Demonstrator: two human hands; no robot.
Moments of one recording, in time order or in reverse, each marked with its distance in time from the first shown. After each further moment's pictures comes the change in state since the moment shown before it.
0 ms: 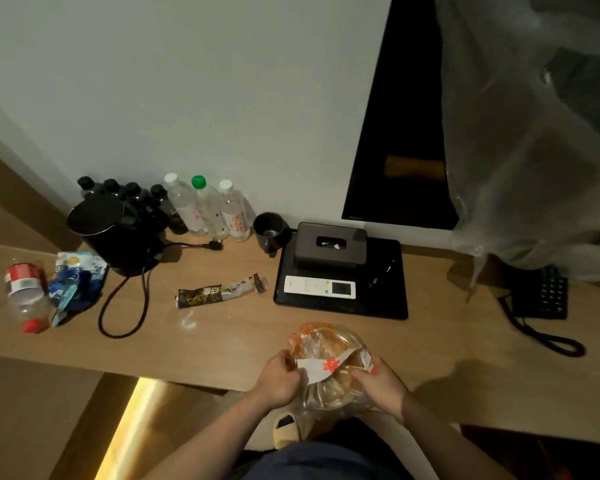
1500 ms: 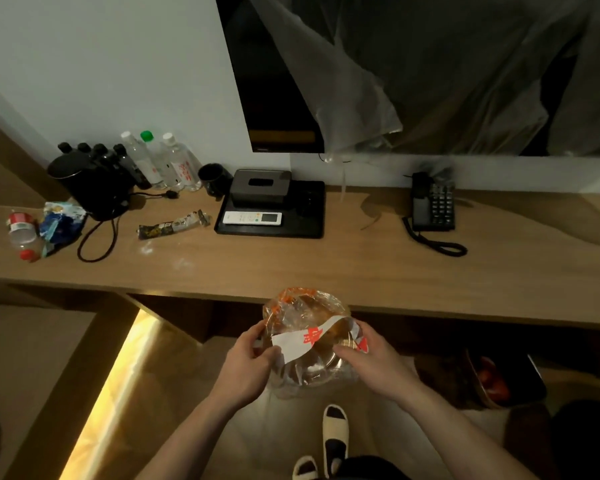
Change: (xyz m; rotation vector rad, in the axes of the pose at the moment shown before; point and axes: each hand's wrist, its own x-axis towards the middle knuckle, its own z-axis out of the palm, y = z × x) left_hand -0.240 0.006 0.223 -0.130 0.233 0.192; right_hand -0.219 0.191 -0.135 0.061 -0.069 -0.250
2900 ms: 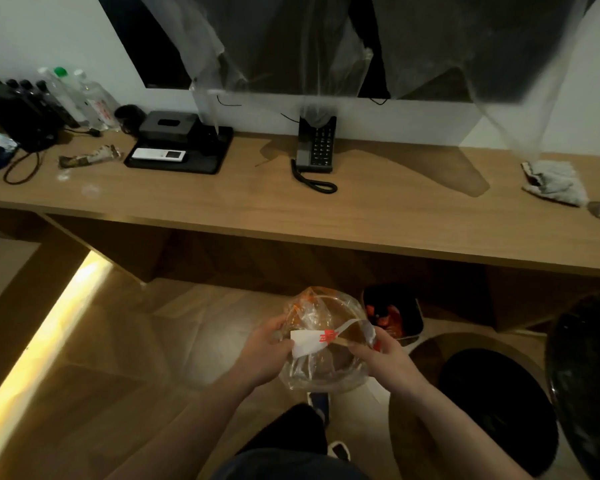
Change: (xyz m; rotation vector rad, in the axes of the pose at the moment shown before) left_hand -0.196 0.080 0.419 -0.052 -0.134 -0.091; right_hand -0.214 0.304 -0.310 0.166 0.013 0.123
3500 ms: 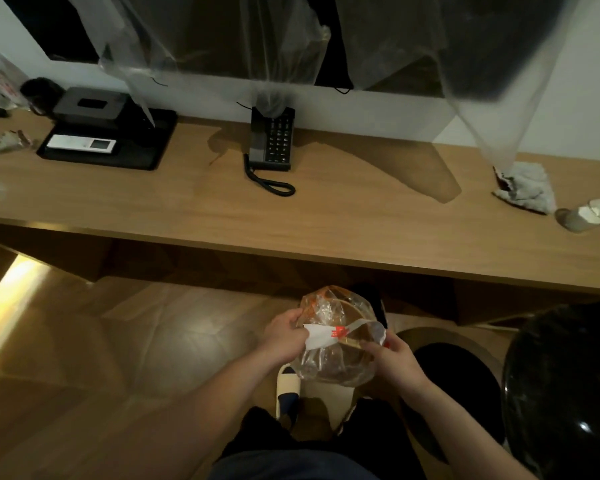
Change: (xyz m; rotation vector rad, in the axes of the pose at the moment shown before) left_hand 0.149 0.055 0.102 0.027 -0.151 -0.098; right_hand 0.085 -0.010 -0.118 0.162 0.141 0.240
